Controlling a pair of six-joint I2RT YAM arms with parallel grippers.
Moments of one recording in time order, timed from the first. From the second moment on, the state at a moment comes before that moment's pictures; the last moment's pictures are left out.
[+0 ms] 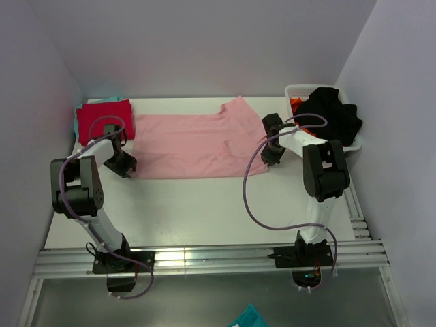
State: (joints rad) left arm 0.09 1.77 1.10 -0.61 -0.13 -0.89; right arm 0.20 1.91 1.28 -0.68 0.17 0.78
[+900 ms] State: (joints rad) left arm 0.07 1.34 0.80 -0.66 -0.10 -0.90; right arm 0.20 1.51 0.93 -0.72 0.17 0.81
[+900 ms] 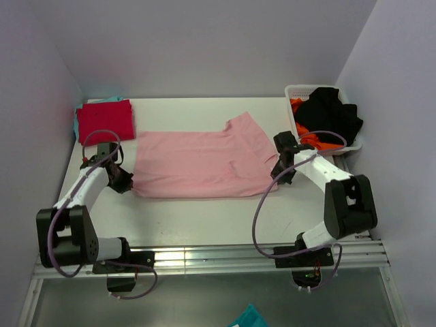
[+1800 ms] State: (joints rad) left arm -0.02 0.74 0.82 -1.11 -0.10 -1.06; right arm 0.21 0.95 0.81 -1.08 0.17 0.88
